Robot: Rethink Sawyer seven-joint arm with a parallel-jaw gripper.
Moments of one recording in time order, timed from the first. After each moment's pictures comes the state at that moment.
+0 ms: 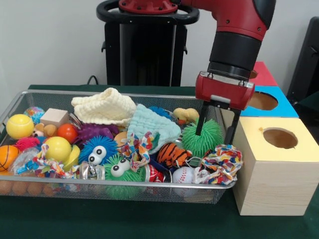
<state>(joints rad) 0.19 -0.49 -0.30 1.69 0.38 -0.06 1.86</state>
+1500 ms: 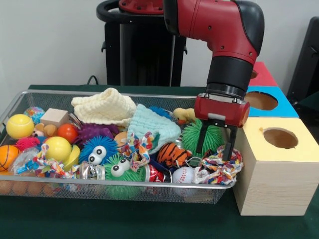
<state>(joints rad) 0.15 -0.41 -0.19 1.80 0.39 -0.45 2.06</state>
